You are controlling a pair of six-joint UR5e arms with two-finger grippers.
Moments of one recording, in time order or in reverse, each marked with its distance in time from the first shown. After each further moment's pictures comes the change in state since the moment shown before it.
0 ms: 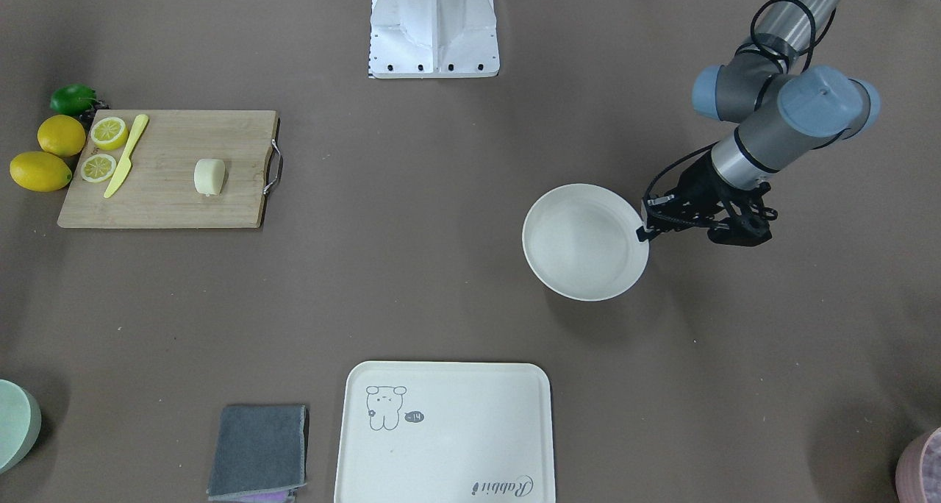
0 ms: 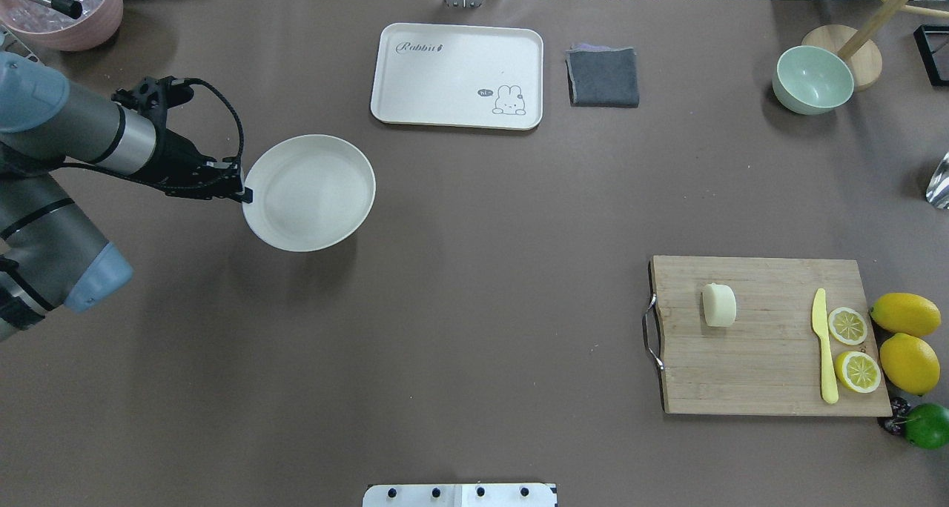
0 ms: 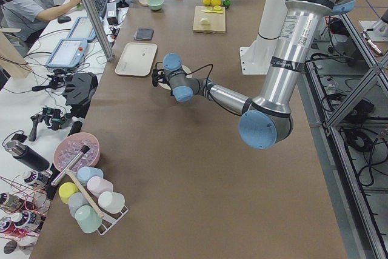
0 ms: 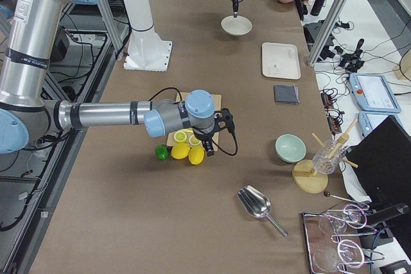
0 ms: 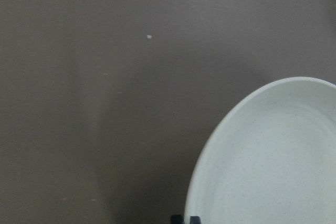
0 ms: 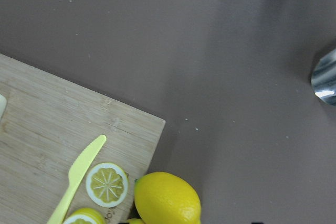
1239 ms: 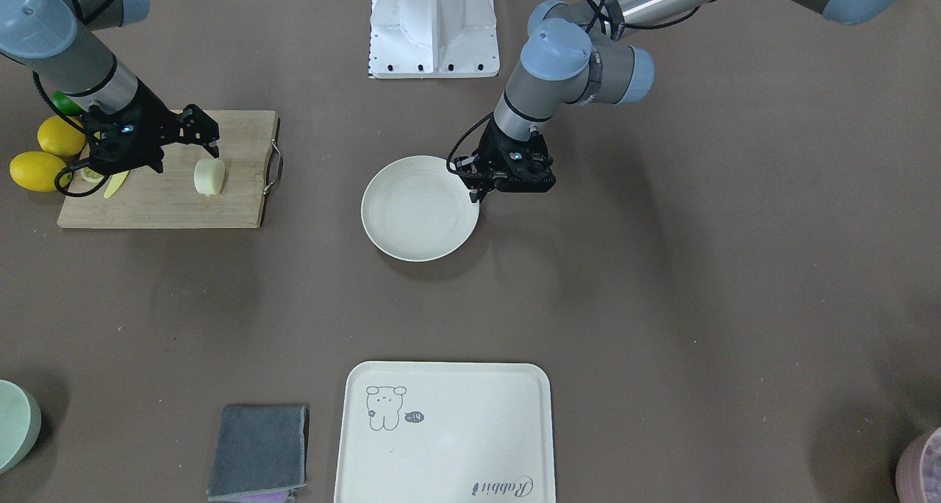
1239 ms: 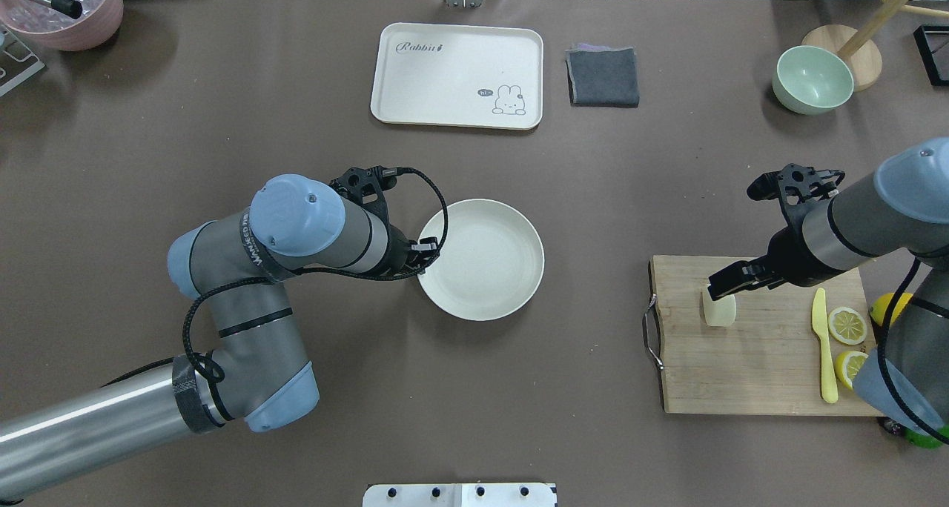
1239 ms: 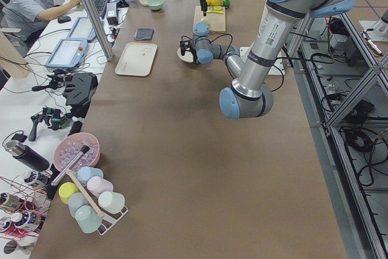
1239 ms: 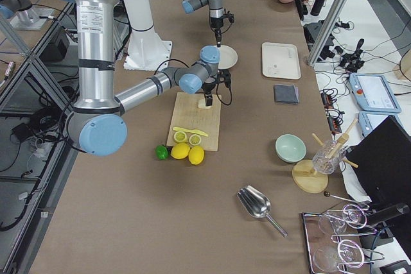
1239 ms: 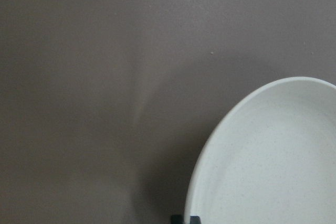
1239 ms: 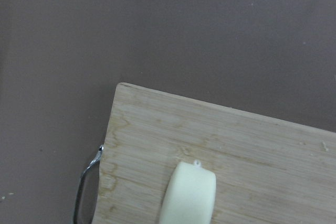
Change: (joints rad) left arm 0.365 -0.270 -0.006 0.250 0.388 -0.229; right arm -0.623 0.280 0.039 0.037 -0.303 0.788
